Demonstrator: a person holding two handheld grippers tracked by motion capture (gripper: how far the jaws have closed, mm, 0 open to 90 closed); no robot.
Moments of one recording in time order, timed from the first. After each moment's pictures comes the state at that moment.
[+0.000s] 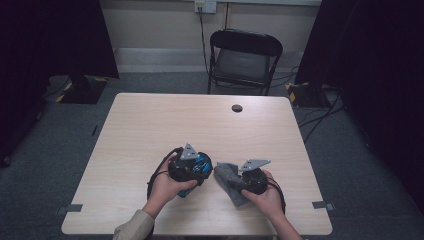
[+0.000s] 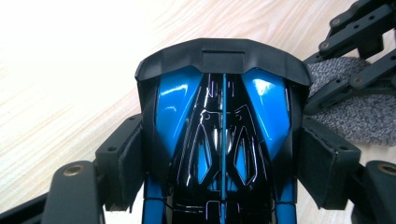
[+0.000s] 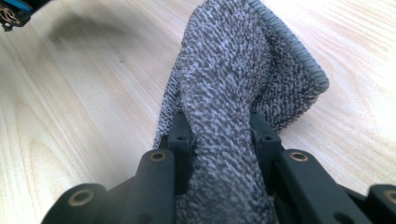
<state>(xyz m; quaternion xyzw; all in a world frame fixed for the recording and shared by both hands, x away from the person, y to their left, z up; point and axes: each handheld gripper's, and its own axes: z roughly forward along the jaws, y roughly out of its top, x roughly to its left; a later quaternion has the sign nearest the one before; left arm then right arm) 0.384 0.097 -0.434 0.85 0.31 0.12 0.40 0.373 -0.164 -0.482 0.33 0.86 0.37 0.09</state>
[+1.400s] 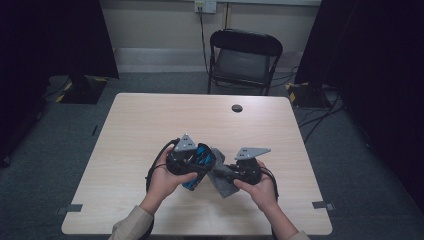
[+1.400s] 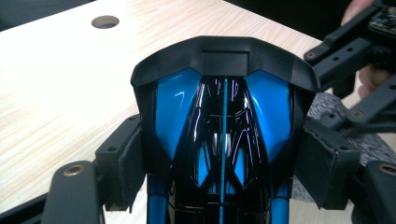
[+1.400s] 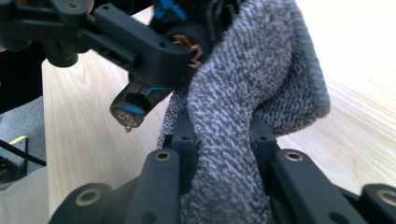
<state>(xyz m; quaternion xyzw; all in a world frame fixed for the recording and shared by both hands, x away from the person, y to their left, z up) 0.385 0.097 -0.401 0.83 0.30 0.12 0.46 0.377 -0.137 -0.433 0.29 0.82 0.49 0.04</state>
